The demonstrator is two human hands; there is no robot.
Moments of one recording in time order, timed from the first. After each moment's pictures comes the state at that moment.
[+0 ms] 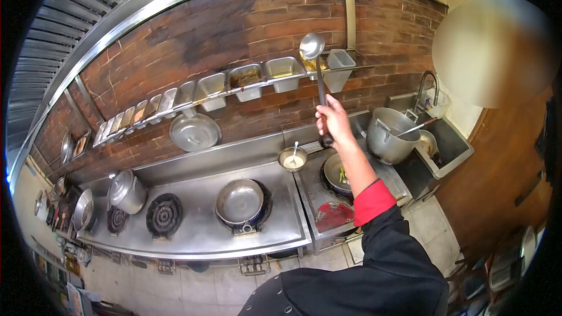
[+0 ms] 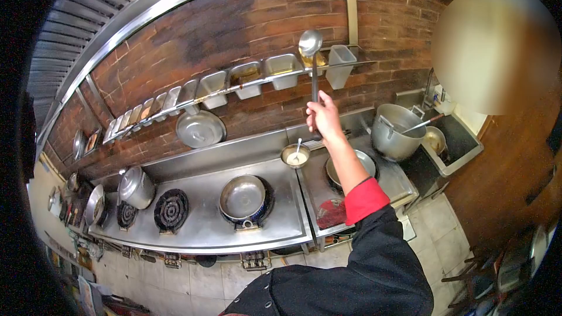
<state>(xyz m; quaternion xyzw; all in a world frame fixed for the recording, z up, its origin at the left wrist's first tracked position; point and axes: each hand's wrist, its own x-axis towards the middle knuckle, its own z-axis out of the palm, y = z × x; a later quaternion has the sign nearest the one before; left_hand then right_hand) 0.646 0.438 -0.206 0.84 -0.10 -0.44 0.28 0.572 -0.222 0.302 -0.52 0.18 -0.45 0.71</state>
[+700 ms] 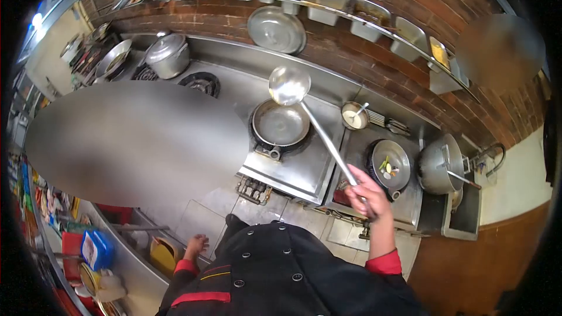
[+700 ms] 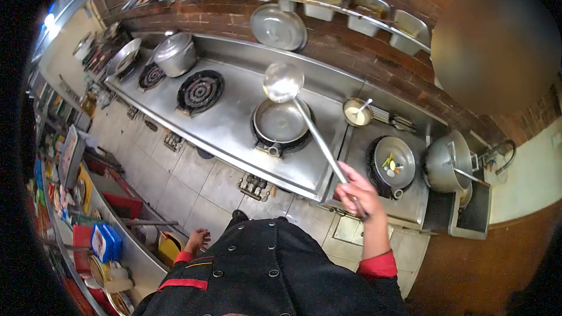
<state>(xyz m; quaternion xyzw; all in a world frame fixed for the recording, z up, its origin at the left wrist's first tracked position) 0.575 0.531 -0.212 0.71 0.26 -0.39 0.53 0.510 -0.110 0.162 -0.44 0.10 0.08 0.89</state>
